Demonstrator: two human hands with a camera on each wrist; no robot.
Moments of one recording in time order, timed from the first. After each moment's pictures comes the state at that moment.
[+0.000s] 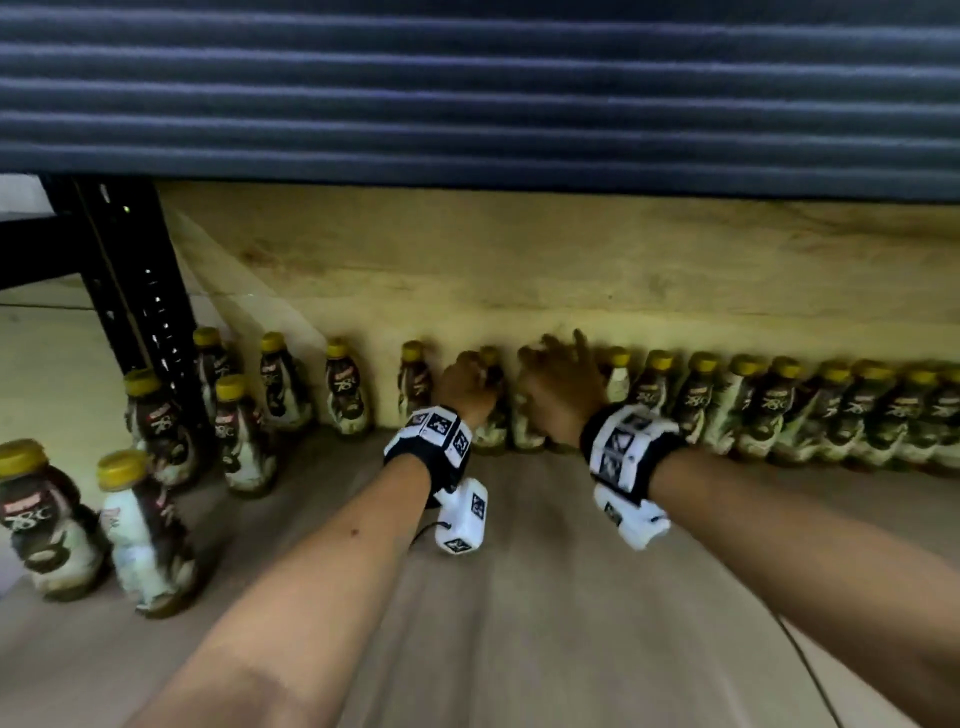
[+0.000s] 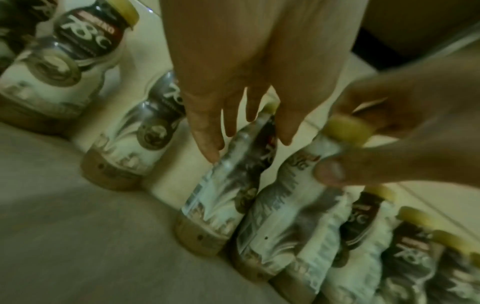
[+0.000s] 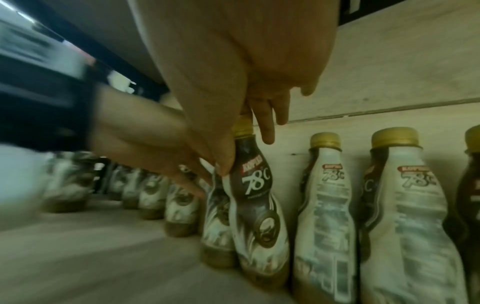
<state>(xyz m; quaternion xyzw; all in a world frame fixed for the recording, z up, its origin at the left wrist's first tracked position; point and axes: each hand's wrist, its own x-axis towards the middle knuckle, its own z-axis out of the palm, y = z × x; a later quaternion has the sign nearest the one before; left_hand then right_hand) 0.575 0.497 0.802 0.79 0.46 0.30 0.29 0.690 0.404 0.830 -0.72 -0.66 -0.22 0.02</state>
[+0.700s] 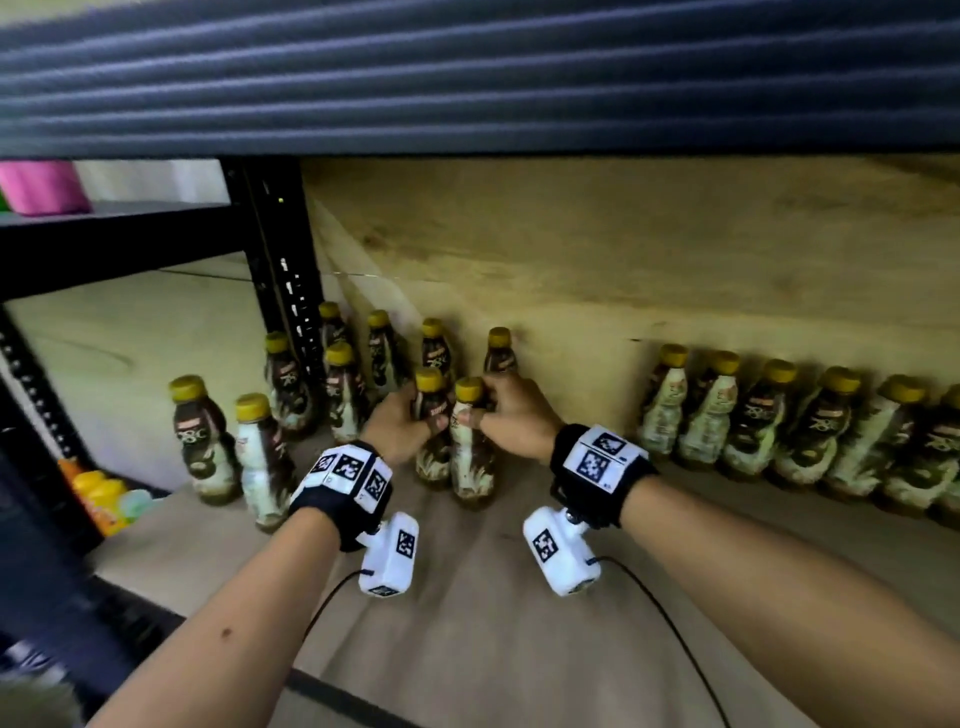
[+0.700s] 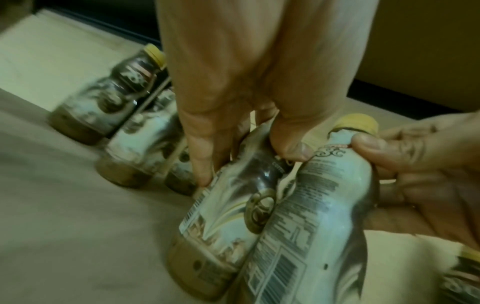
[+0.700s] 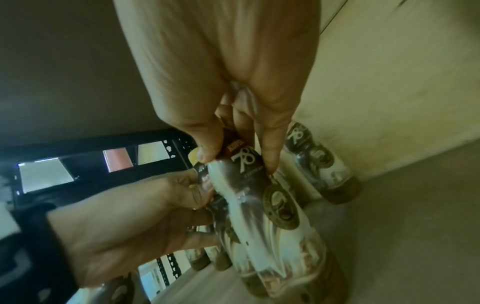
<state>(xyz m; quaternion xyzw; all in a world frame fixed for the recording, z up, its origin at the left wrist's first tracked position) 0.419 0.473 0.771 0.70 0.55 0.35 0.28 0.588 0.425 0.808 -0.58 -0.72 0.21 0.32</state>
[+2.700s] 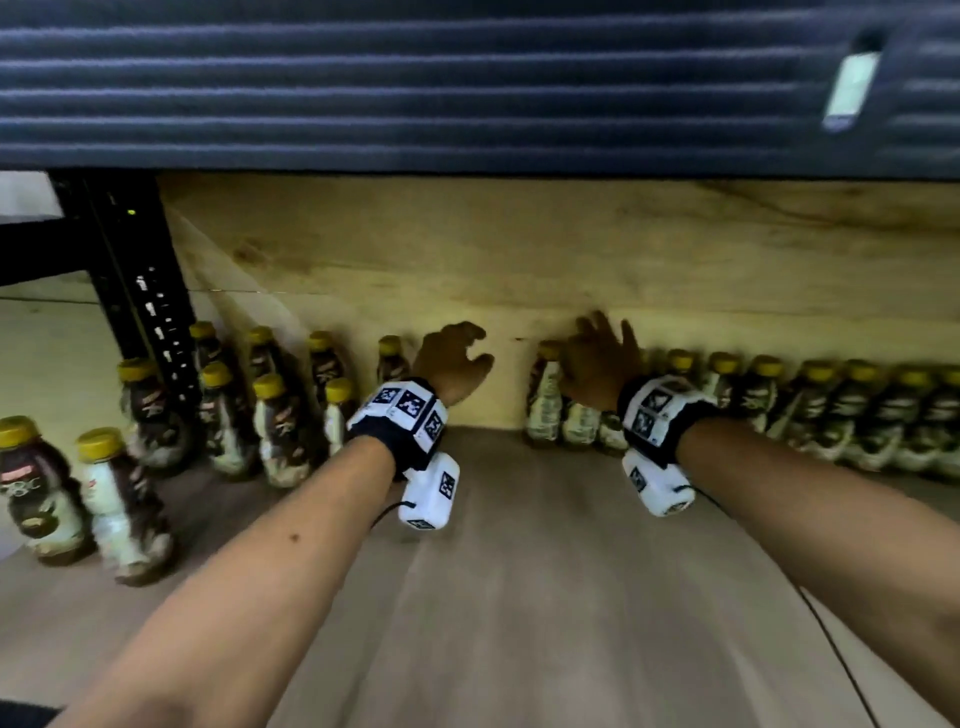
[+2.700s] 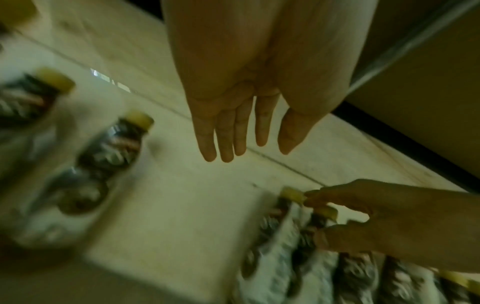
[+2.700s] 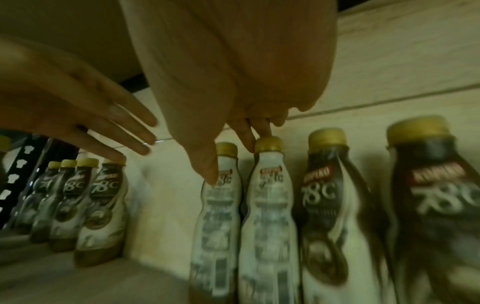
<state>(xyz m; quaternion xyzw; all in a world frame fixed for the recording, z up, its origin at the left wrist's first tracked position) 0.581 0.463 0.842 0.83 0.44 0.31 0.16 0.797 0.406 0.838 -0.76 -0.64 -0.12 0.02</state>
